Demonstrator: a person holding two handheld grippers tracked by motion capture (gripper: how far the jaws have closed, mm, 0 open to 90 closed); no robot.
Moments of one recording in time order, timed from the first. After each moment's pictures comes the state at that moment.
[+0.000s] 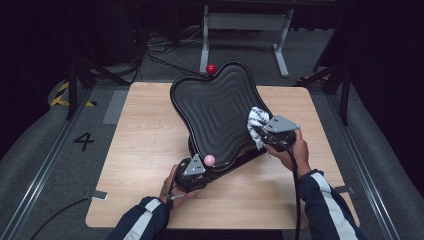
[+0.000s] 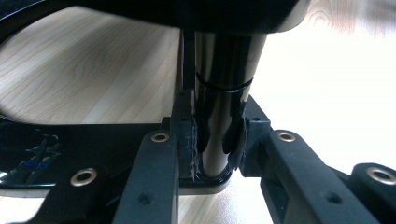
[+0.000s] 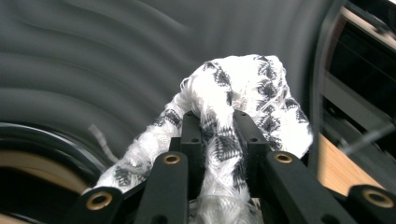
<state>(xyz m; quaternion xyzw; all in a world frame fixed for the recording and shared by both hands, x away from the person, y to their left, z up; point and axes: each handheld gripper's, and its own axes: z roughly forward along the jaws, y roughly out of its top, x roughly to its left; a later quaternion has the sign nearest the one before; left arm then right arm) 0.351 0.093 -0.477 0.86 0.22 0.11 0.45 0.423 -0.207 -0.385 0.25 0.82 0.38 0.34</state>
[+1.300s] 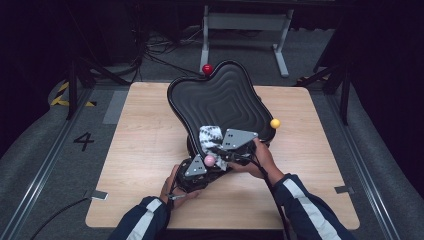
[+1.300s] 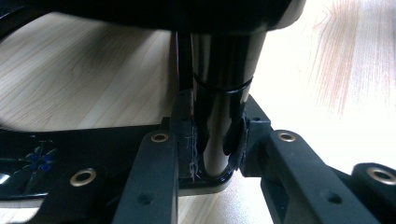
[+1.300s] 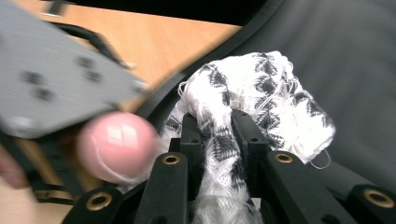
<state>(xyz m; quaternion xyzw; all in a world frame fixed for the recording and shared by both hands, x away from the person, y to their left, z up) 0.351 0.090 -0.478 0.86 0.22 0.11 0.44 0.385 -0.095 -0.374 0.07 0.87 0.44 0.21</state>
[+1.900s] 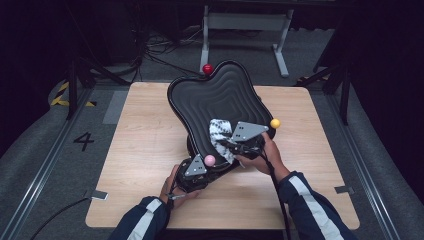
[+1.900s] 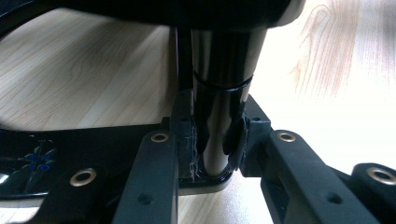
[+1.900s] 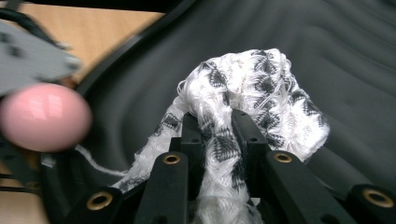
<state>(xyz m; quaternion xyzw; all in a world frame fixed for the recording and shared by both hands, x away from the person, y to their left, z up) 0.351 0.090 -0.478 0.86 0.22 0.11 0.44 0.404 -0.125 -0.374 0.13 0.86 0.44 0.23</state>
